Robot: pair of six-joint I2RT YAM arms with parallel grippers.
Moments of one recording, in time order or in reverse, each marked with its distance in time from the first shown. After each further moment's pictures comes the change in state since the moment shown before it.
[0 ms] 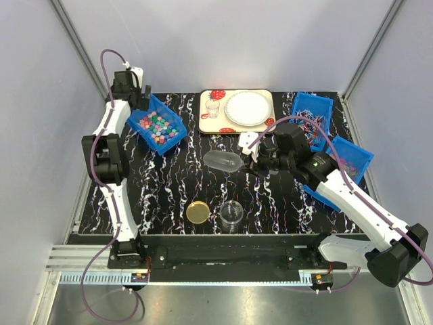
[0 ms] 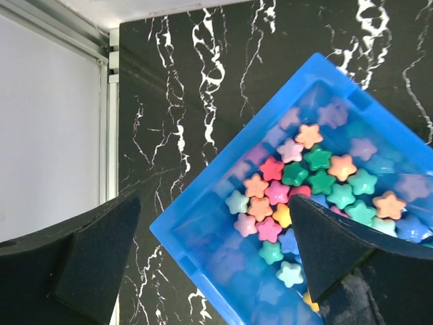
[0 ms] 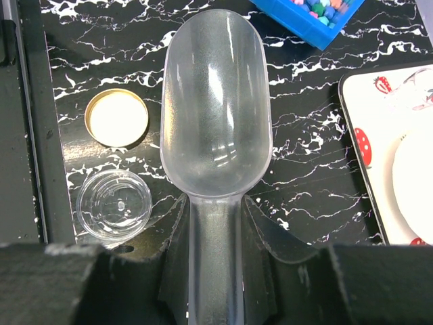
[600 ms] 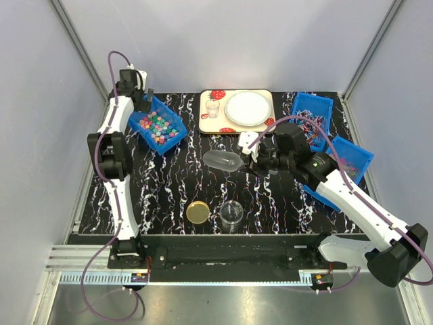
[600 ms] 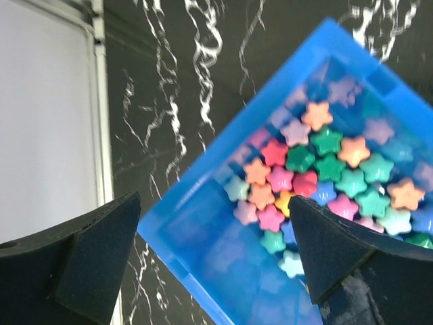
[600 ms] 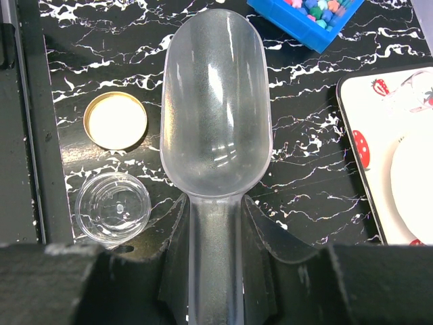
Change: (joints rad) left arm -0.012 0.107 0.171 -0.183 -0.050 0.003; right arm 0.000 0.000 -0.005 0.013 0.000 0.004
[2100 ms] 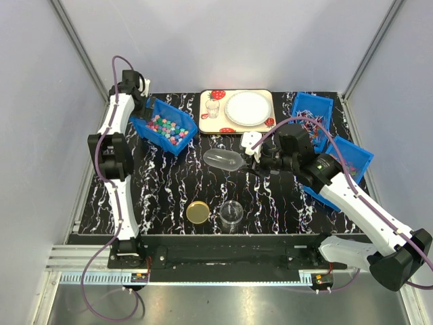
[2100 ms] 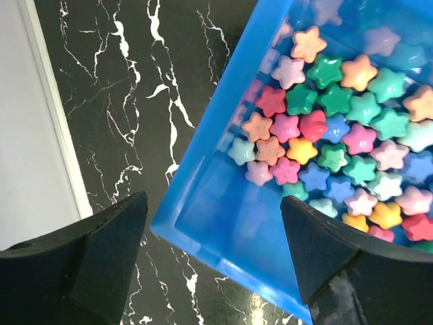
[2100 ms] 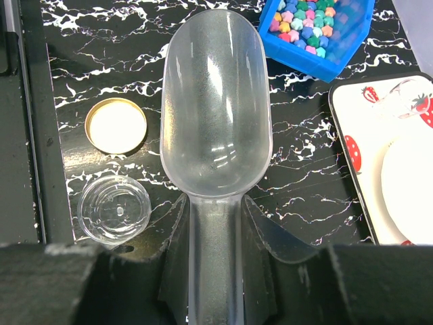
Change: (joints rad) left arm -0.018 -0.007 0.056 -0.303 0.045 -0.027; right arm 0.000 -0.035 0.000 0.000 -0.001 0.006
